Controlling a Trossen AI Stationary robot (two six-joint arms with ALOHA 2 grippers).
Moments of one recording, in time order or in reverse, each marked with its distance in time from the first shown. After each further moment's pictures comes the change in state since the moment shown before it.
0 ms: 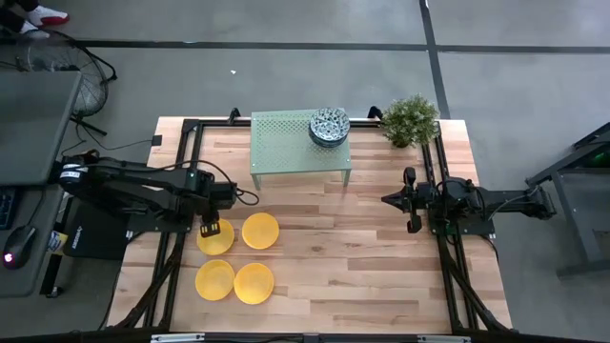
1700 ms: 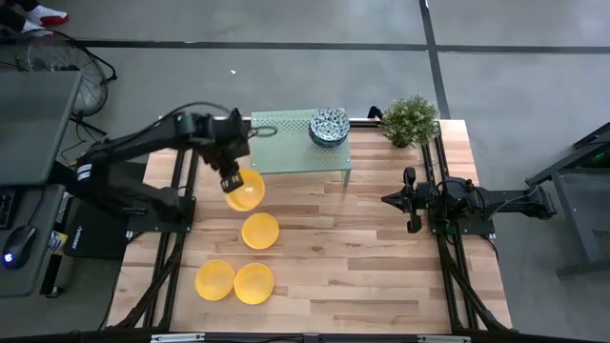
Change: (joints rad) left arm 0.274 0.208 0.836 -0.366 -0.083 0.112; right arm 0.000 0.000 0.000 0.000 0.000 0.000
